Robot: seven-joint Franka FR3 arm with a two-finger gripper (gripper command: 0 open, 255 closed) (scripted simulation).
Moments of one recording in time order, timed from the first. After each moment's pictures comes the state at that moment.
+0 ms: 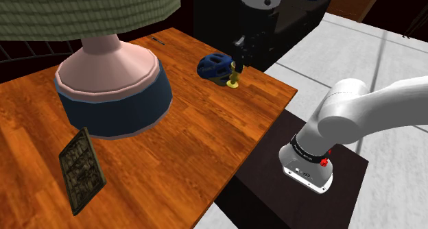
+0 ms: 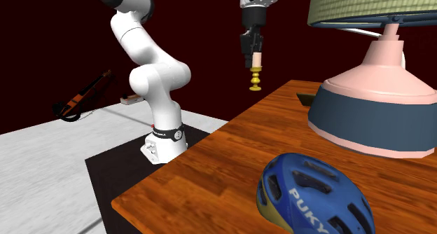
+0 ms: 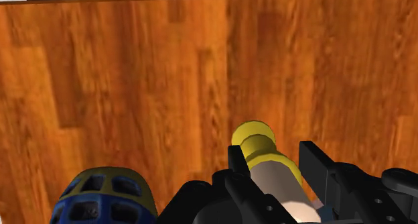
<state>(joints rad) 0.11 -0.79 0.26 -2.44 0.17 1.67 0.18</state>
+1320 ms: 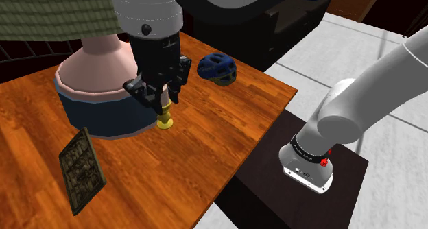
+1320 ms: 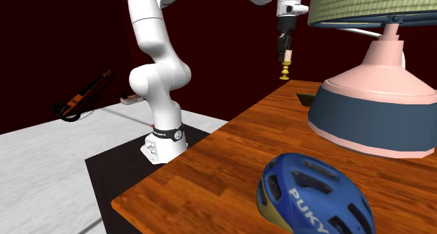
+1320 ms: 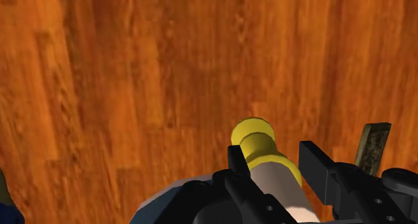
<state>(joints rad) 0.10 -0.24 0.75 -1.95 0.15 1.77 0.71</state>
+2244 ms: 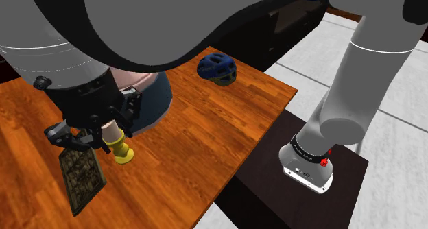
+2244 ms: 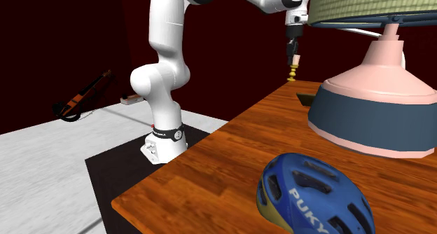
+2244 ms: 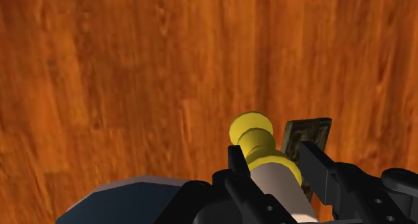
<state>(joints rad) 0.18 0.21 0.96 -1.66 -0.20 1.78 1.09</state>
